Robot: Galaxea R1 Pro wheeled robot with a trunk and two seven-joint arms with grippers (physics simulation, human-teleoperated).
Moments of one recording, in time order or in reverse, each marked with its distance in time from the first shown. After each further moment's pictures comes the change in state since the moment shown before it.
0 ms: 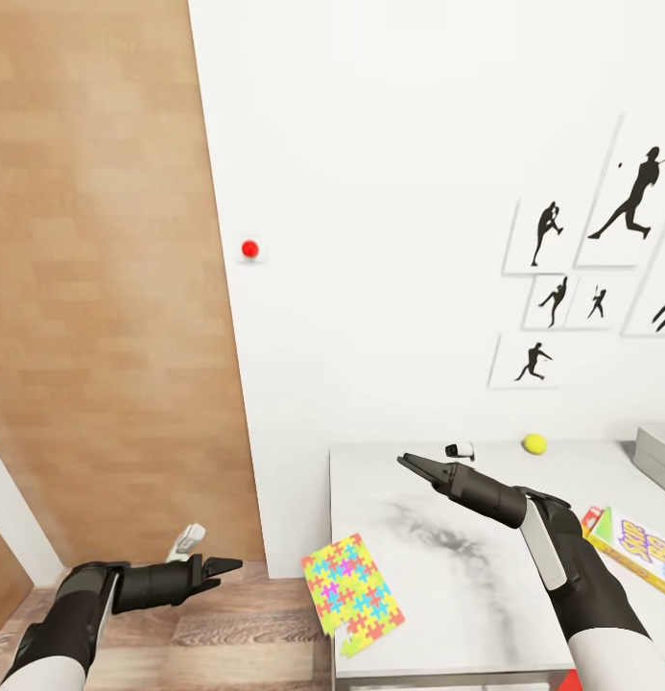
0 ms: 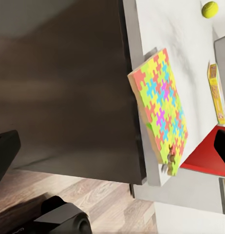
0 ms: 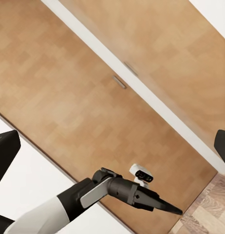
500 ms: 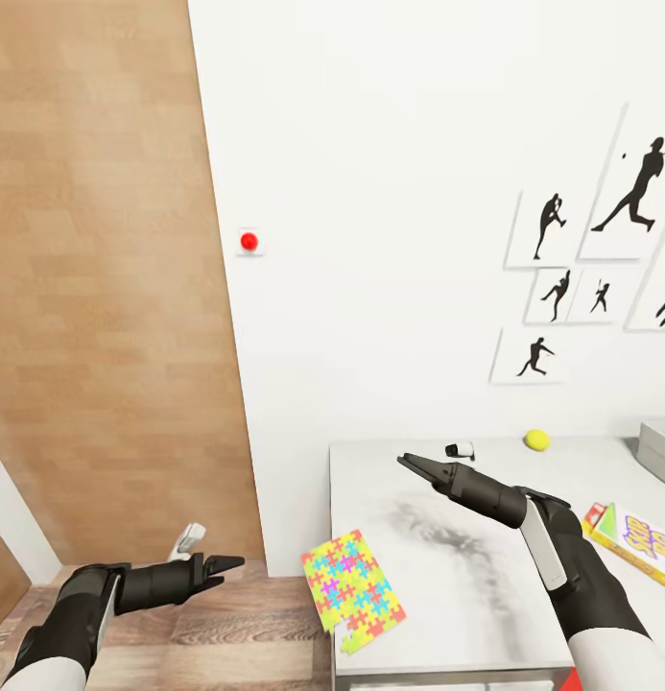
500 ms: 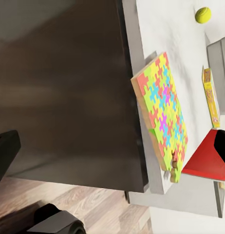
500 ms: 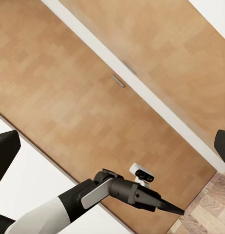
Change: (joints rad) left arm 0.000 0.000 0.000 0.018 0.043 -0.014 -0.001; right arm 0.000 0.000 0.000 0.000 -0.001 0.001 0.002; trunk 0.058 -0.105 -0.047
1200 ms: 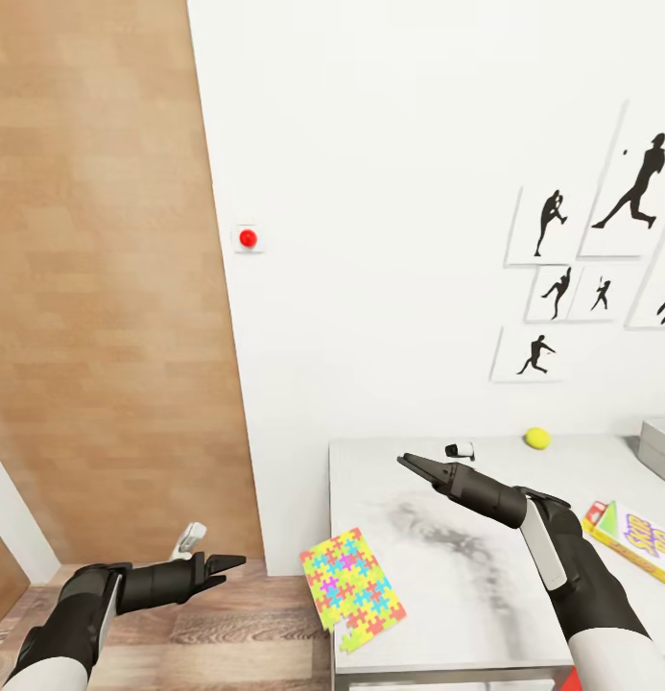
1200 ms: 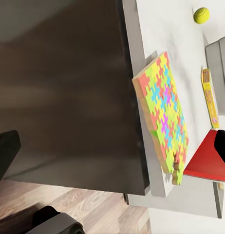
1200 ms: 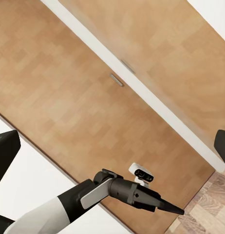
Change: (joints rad) left arm 0.000 -0.004 -0.002 0.000 0.008 -0.001 -0.002; right arm 0.000 0.000 0.000 0.000 0.001 -0.001 -0.001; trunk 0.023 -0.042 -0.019
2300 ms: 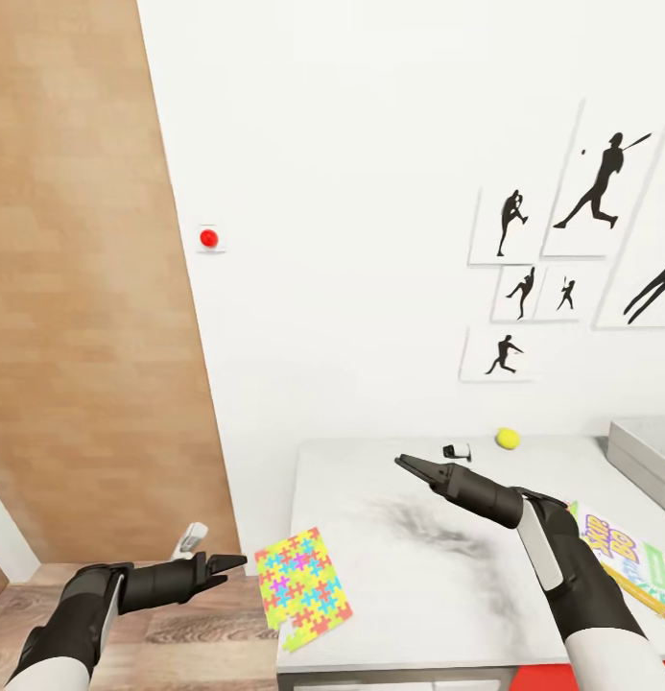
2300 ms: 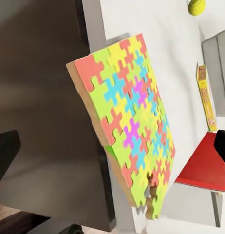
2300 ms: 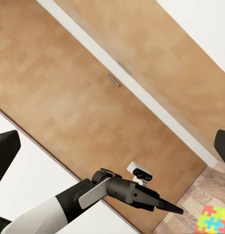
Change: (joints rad) left arm 0.000 -0.005 0.000 0.000 0.000 -0.001 0.000; right arm 0.000 0.010 0.001 0.001 0.012 -0.003 -0.008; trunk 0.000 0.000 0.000
